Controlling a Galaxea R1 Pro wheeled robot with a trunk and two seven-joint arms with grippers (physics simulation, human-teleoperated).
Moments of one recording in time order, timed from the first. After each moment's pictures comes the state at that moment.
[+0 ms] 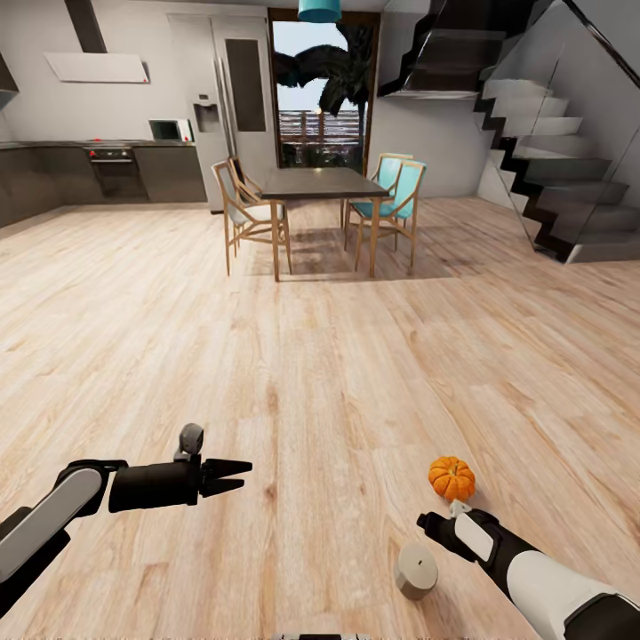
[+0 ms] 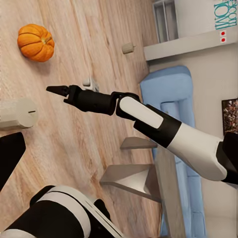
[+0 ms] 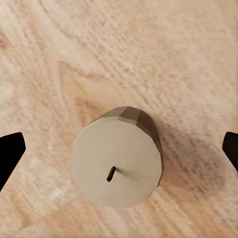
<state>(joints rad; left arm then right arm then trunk) -0.45 0.57 -0.39 -1.48 1.51 1.00 -0.35 -0.74 -0.13 0.48 -0.20 -1.01 0.32 -0.14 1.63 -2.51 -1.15</state>
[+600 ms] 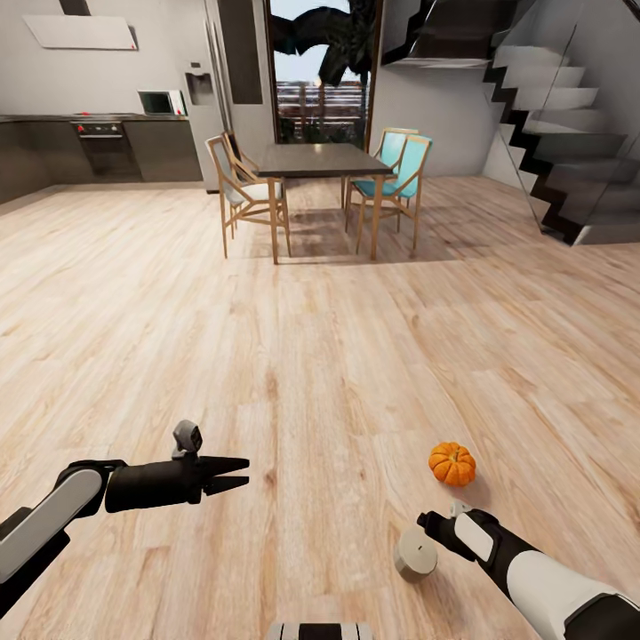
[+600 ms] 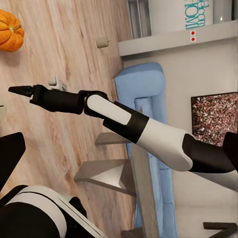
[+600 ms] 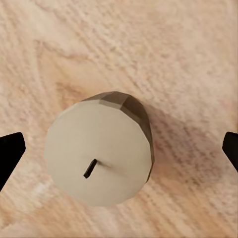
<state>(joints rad) -0.44 0.57 -0.40 -1.49 1.50 1.00 -0.49 -0.74 -0.13 0.48 -0.20 -1.01 0.31 -0.14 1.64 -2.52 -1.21</state>
